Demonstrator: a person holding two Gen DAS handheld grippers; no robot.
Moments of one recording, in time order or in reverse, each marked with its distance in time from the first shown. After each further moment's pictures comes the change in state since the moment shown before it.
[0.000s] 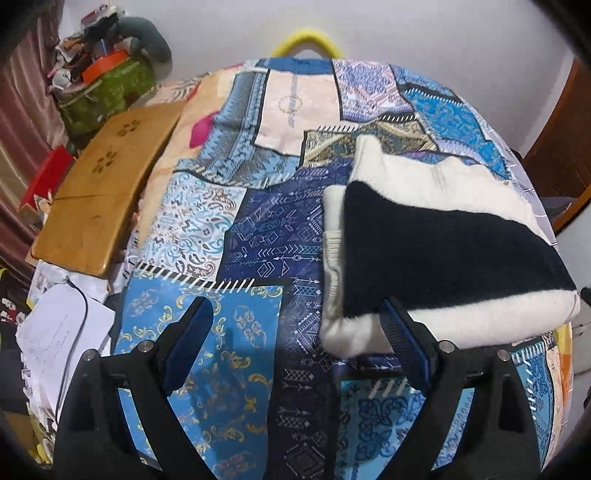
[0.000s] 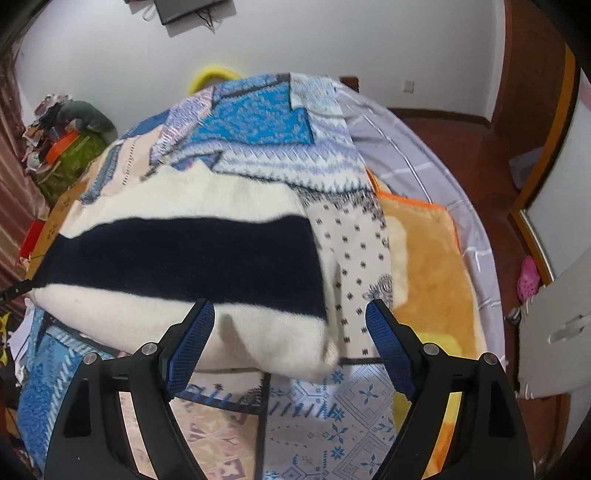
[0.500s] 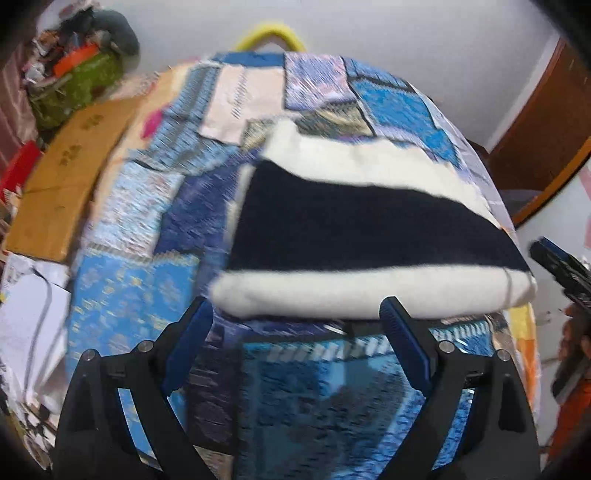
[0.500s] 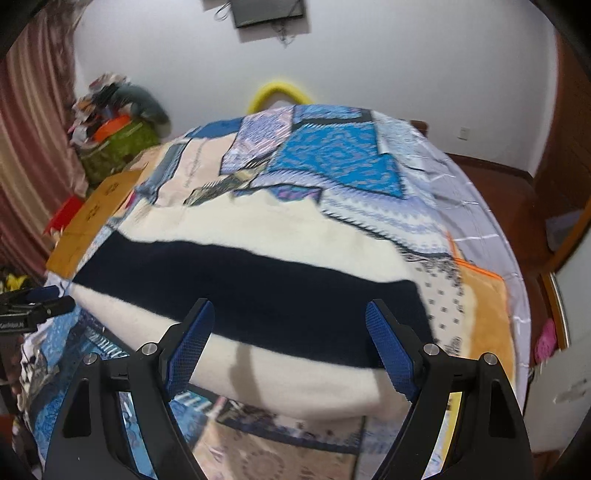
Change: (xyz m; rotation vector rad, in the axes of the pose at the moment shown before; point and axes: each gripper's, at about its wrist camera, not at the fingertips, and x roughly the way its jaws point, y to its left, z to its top) left arm -0.008 -0.053 -0.016 0.007 0.069 -0.176; right arm 0.009 0.096 0.025 -0.188 -0.066 0.110
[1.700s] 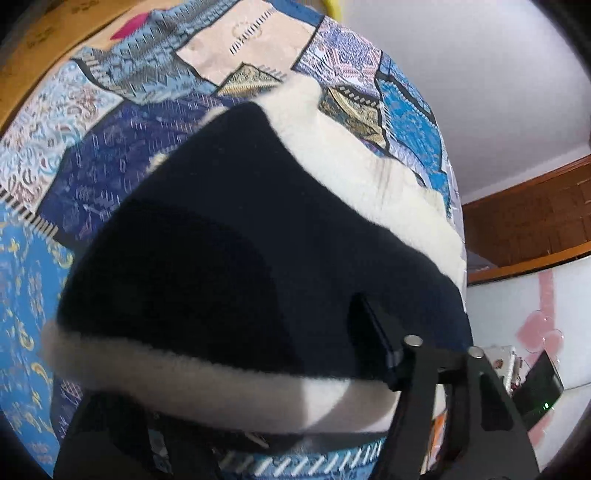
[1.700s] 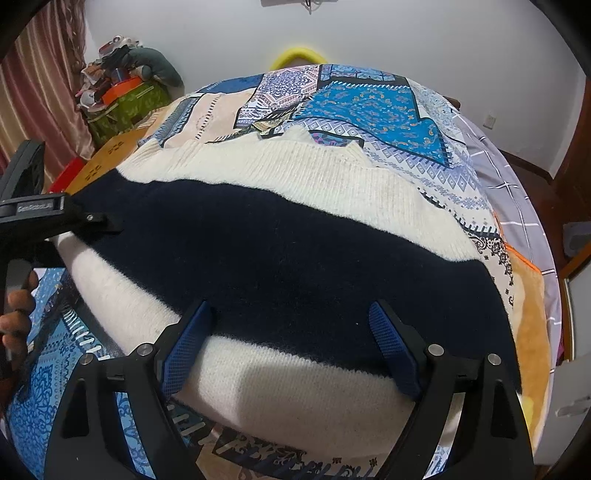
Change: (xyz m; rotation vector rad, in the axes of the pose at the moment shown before) left arm 0.086 0.015 0.051 -0.370 0.089 -0.245; right arm 0.055 0.021 -0.020 -0.052 0.101 0.026
